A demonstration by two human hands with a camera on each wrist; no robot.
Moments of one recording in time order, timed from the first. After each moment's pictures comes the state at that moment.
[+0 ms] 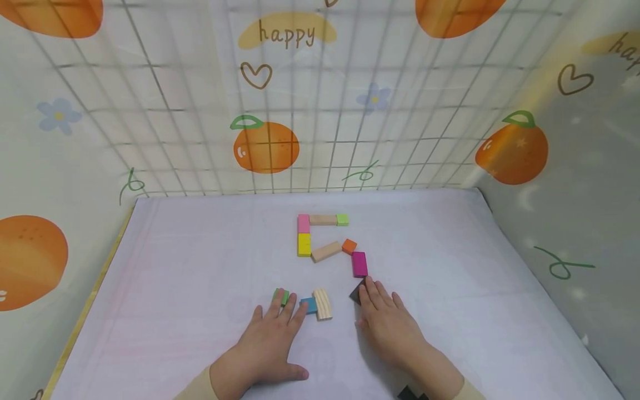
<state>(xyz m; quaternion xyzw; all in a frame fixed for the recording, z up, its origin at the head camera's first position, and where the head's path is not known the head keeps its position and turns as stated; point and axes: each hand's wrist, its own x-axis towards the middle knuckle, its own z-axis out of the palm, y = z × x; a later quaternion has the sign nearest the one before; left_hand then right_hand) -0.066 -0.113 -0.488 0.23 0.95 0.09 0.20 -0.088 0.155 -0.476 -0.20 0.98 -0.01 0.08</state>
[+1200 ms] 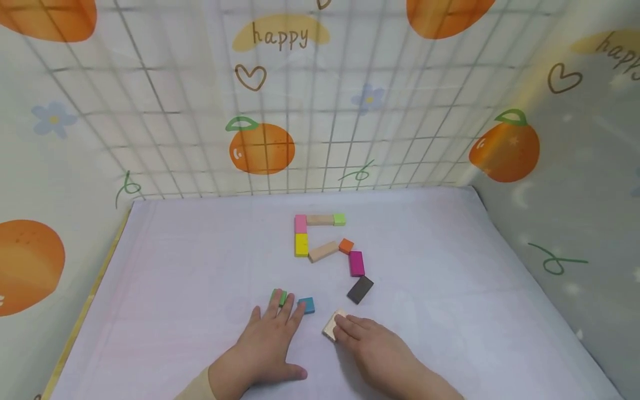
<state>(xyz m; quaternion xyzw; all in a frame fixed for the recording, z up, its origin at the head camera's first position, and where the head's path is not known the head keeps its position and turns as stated) -0.067 -0.111 -0.493 0.23 0.95 0.08 0.21 -0.050 0.145 -0.467 -0.37 0.93 0.01 0.05</state>
